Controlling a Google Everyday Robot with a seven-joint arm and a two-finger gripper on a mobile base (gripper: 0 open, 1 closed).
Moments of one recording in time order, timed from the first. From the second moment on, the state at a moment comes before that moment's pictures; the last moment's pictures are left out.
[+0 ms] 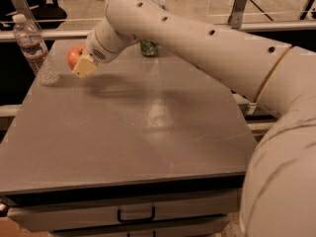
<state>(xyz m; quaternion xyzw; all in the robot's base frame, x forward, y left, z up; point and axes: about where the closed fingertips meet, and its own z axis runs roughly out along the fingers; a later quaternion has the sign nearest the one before) 0.675 0.200 0.893 -0.59 0.69 0.14 0.41</state>
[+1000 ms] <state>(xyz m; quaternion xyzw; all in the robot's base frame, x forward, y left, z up) 0.639 0.270 0.855 -0.64 0.66 0.18 0.34</state>
